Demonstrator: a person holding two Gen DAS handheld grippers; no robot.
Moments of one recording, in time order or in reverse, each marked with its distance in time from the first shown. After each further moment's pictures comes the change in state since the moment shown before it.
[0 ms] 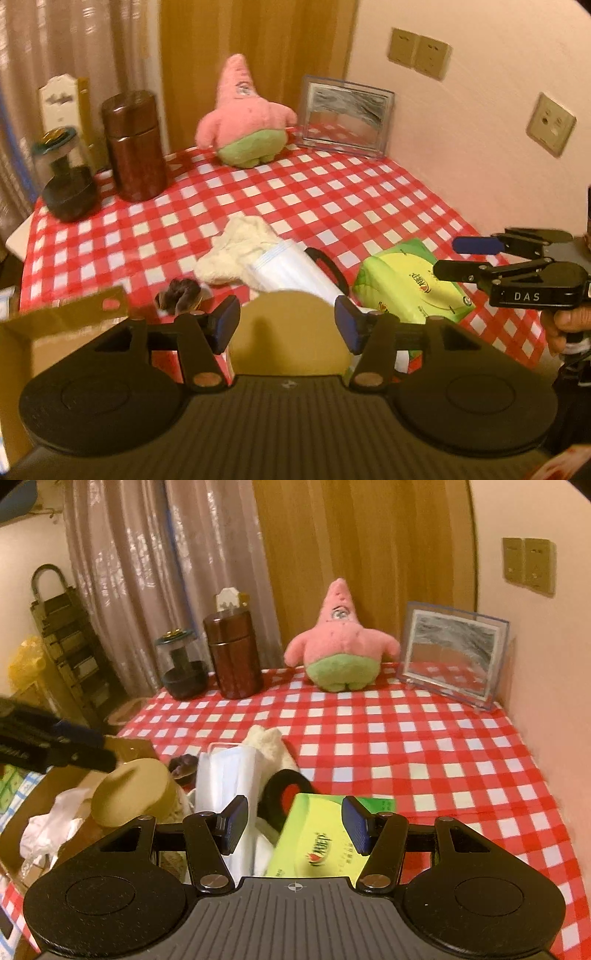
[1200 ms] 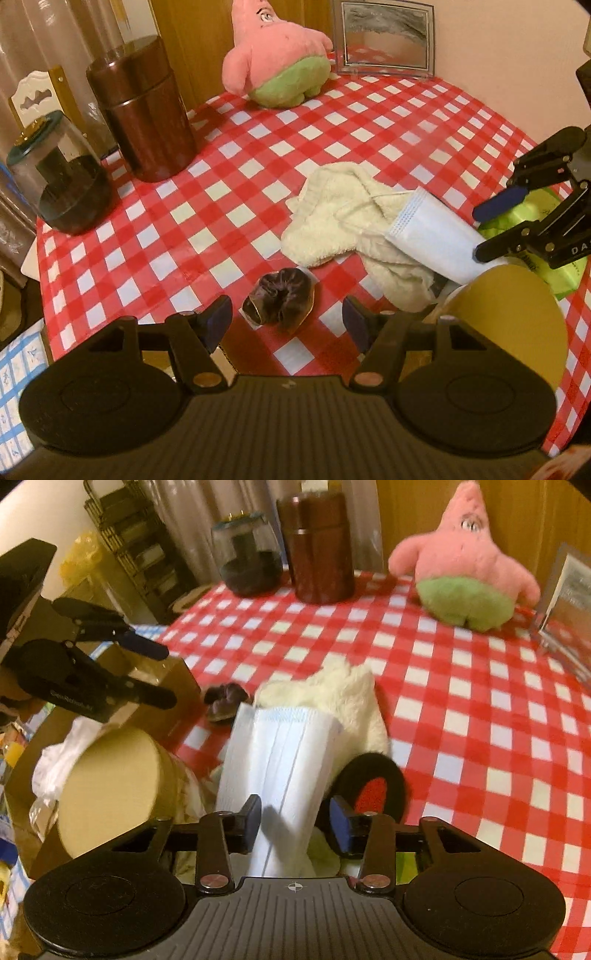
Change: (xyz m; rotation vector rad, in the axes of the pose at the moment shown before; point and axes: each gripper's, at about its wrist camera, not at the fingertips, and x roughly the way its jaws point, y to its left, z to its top) left arm 0.098 0.102 0.016 0.176 0.203 0.065; right arm 0.151 0.019 0.038 -0.163 0.392 0.225
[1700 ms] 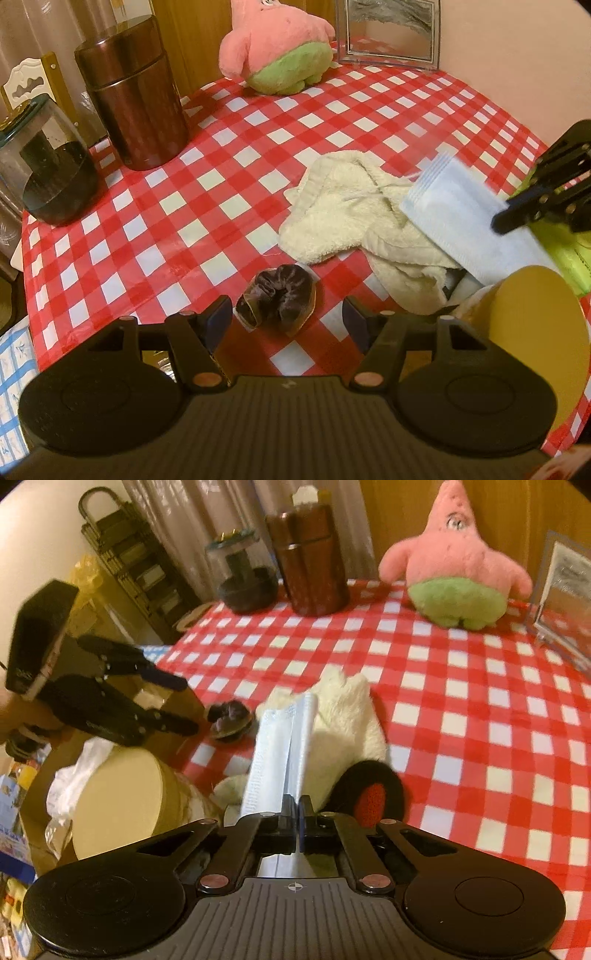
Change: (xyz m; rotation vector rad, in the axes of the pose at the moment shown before) left arm 0.025 0.005 0.001 -0.013 0.018 -0.018; right arm -0.020 -0.010 0.001 0.059 -0.065 0.036
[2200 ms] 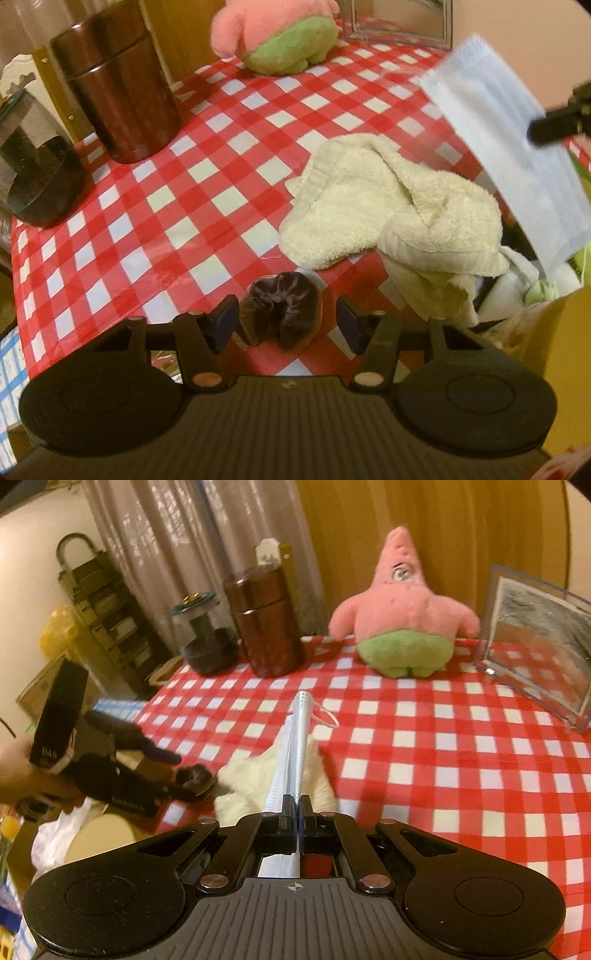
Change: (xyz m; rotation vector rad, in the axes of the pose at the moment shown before) left arm 0.042 -0.008 0.010 0.028 0.056 0.035; right arm -0.028 -0.020 0.013 0.064 -0.170 -0.086
